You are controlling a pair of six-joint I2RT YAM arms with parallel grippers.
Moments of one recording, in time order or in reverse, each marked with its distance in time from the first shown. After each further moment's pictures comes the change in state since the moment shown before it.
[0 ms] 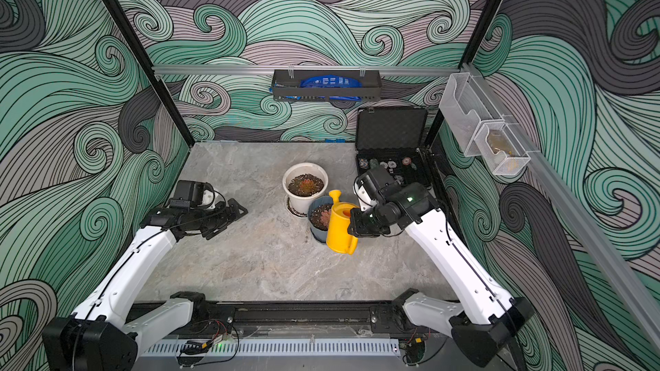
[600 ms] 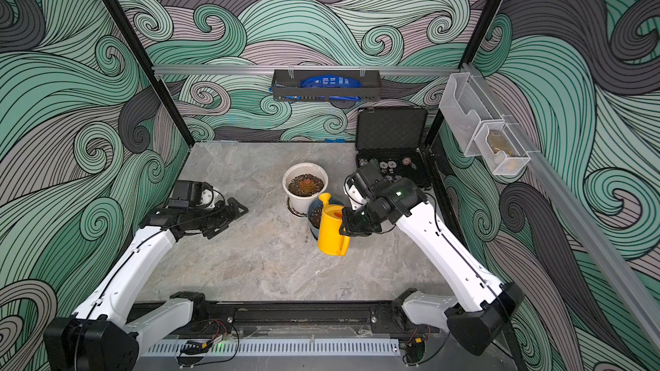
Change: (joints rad) left arm 0.019 0.001 -0.003 0.021 0.053 -0.001; right arm 0.075 0.066 0.026 0.027 -0.043 0.016
